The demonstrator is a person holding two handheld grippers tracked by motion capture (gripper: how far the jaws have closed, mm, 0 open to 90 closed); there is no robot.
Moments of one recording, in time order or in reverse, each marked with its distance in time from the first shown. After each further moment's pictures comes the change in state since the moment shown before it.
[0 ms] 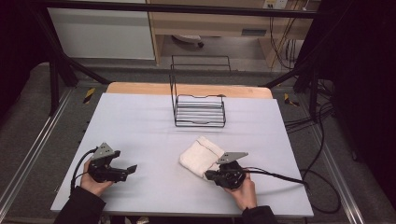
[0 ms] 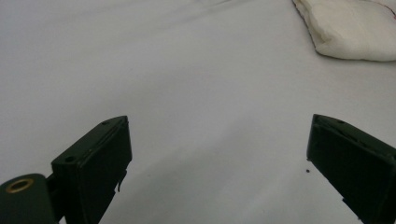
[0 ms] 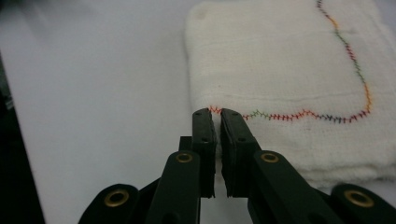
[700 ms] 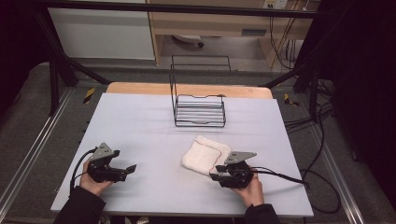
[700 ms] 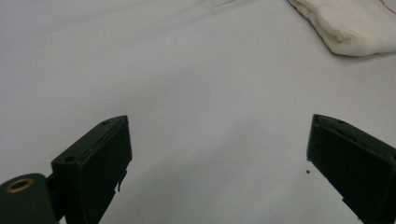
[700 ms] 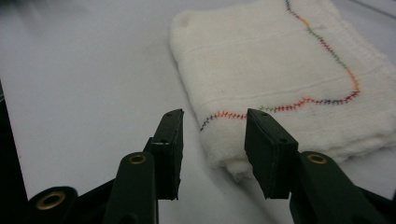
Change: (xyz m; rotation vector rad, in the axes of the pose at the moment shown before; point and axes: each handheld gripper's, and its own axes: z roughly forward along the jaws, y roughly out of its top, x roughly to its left) left arm 0.002 -0.002 0.000 -0.013 0.004 0.010; right arm -0.016 -0.010 -0.014 -0.028 -0.037 -0.038
